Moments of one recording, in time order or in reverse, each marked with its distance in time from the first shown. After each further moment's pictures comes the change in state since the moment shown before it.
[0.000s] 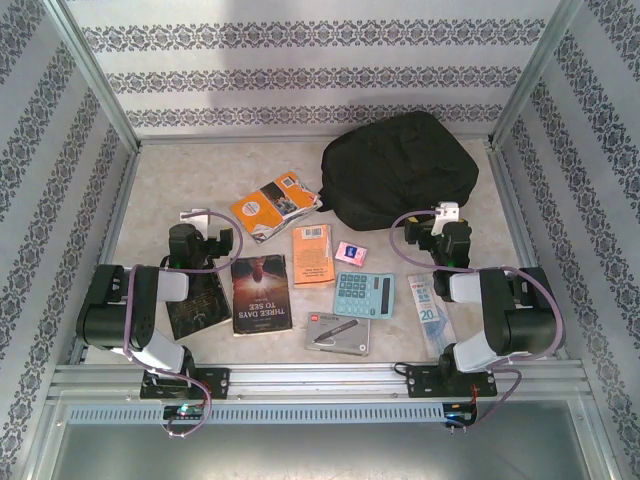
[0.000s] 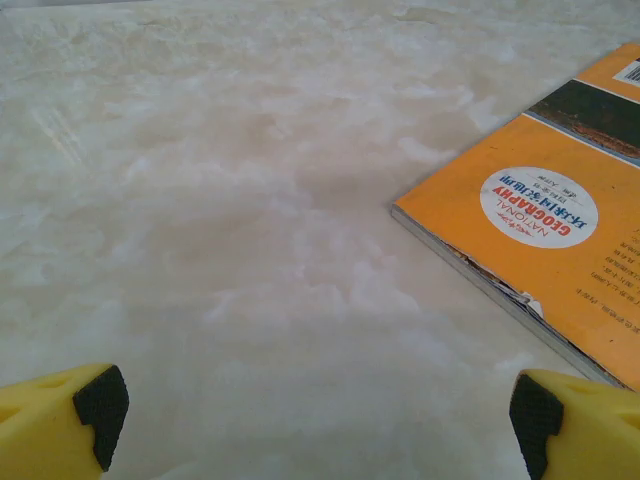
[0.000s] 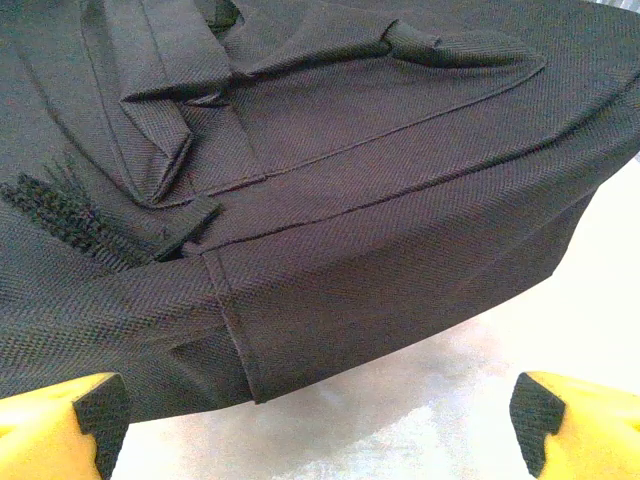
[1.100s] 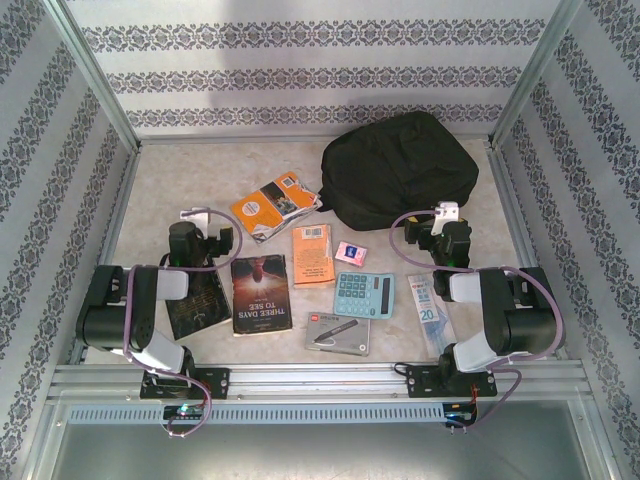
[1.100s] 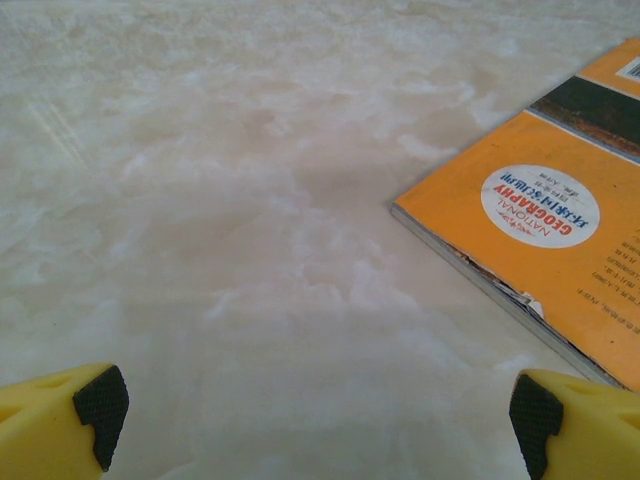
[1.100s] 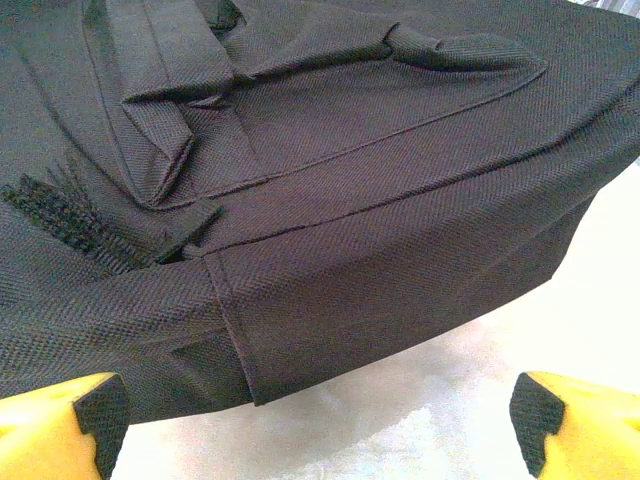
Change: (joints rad) left arm 0.000 -0.025 0.039 -0.085 0.002 -0.002; right arm 0.001 -0.002 0.002 -0.001 0.000 -0.006
